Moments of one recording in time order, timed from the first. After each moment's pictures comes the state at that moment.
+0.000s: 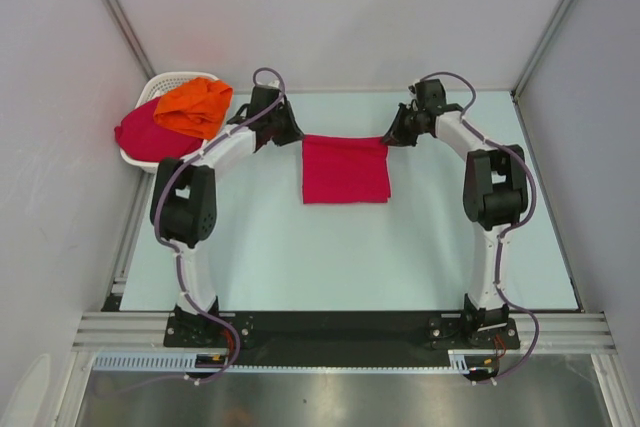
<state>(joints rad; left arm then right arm) -0.31 1.98 1.53 -0.25 0.17 -0.57 0.18 2.14 1.71 -0.46 -0.39 0.54</state>
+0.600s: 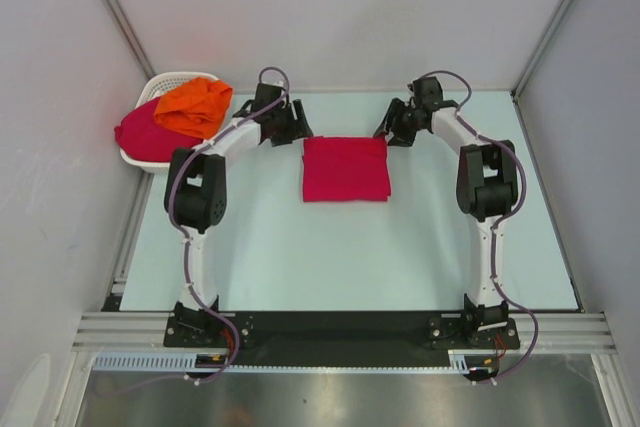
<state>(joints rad) -0.28 2.15 1.68 -0.31 0.19 -0.50 0.17 2.27 1.84 -0.48 -0.39 0.56</state>
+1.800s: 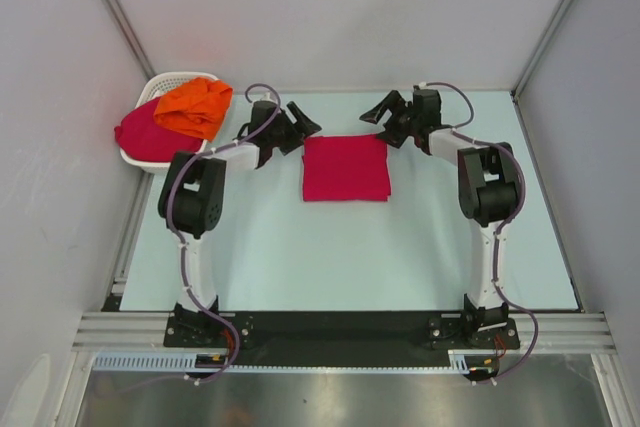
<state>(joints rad) -0.29 2.07 1.36 0.20 0.26 -0.86 0.20 2.20 1.54 0.15 -0.45 0.93</state>
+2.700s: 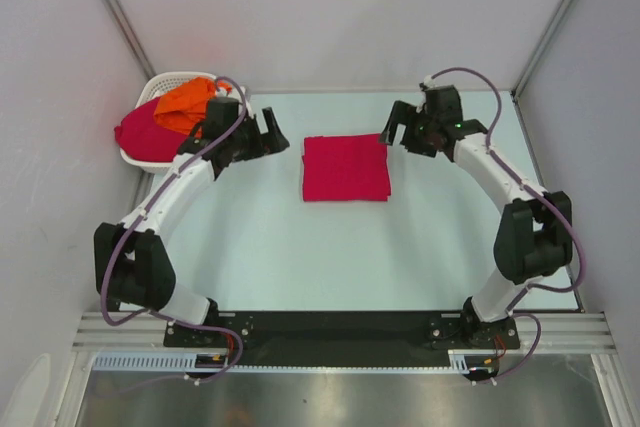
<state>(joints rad) -0.24 1.50 1.26 -0.37 0.16 -0.43 0.24 1.65 1.38 -0.42 -0.22 0.47</state>
